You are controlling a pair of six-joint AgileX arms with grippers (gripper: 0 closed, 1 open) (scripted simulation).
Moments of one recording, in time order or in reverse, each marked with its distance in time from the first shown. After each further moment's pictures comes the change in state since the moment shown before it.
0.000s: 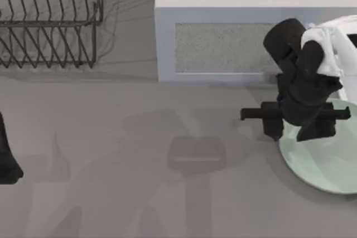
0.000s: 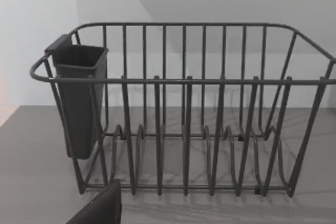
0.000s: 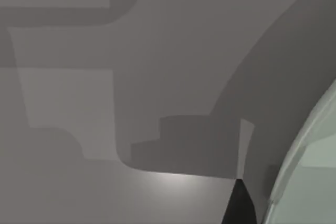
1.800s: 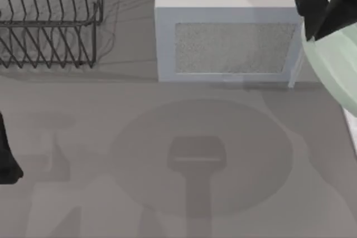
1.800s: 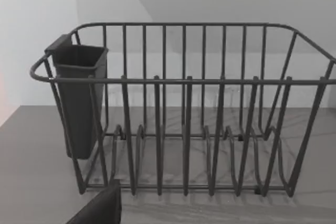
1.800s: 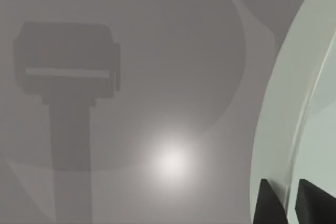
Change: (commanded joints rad) left arm 0.000 0.000 0.000 0.000 0.000 0.000; right arm 0.018 -0.070 1.042 -1.011 0.015 -0.010
